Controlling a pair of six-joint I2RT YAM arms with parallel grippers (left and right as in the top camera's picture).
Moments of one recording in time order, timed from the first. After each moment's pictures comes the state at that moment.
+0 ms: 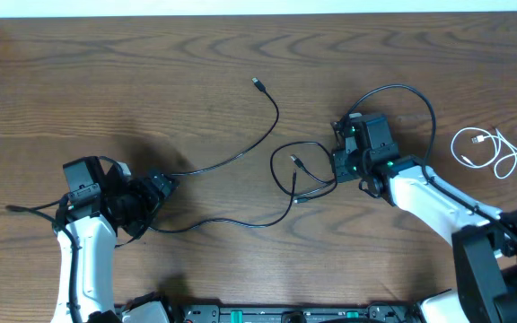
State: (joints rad) left arm 0.39 1.23 0.65 -0.69 0.50 -0.48; right arm 0.35 1.64 0.80 -0.16 -0.10 0.16
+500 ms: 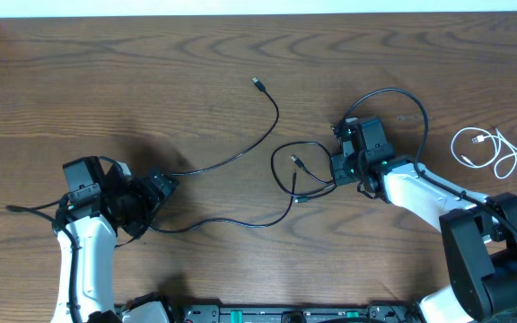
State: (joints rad) left arm 0.39 1.23 0.65 -0.69 0.50 -0.48; right arm 0.35 1.72 0.80 -0.14 -0.09 0.15
